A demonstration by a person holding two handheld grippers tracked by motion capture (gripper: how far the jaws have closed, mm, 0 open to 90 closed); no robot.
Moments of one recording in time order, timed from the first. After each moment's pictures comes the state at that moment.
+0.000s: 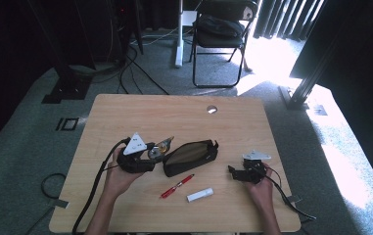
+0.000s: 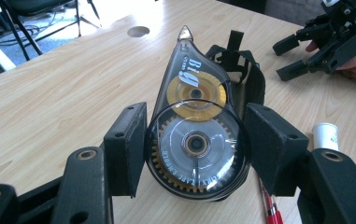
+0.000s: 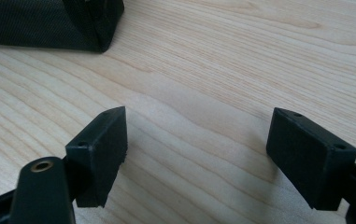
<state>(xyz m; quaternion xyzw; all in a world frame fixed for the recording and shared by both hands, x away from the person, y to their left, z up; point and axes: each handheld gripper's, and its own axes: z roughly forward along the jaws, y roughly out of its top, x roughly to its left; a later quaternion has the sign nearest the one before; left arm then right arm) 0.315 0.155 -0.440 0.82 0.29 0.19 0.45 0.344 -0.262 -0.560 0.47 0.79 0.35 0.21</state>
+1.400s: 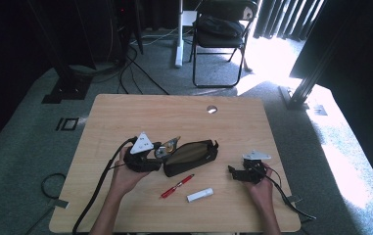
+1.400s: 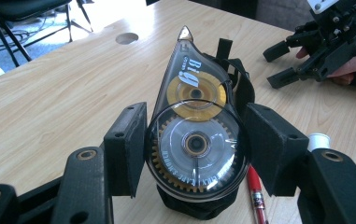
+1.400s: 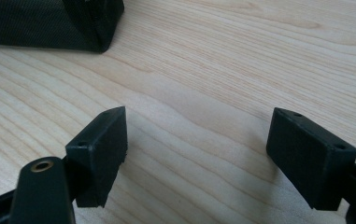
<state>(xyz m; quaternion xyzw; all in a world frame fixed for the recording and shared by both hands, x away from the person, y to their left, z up) 0.320 0.140 -0.442 0.82 0.28 0.18 0.46 0.344 -0.262 -0.560 0.47 0.79 0.35 0.20</state>
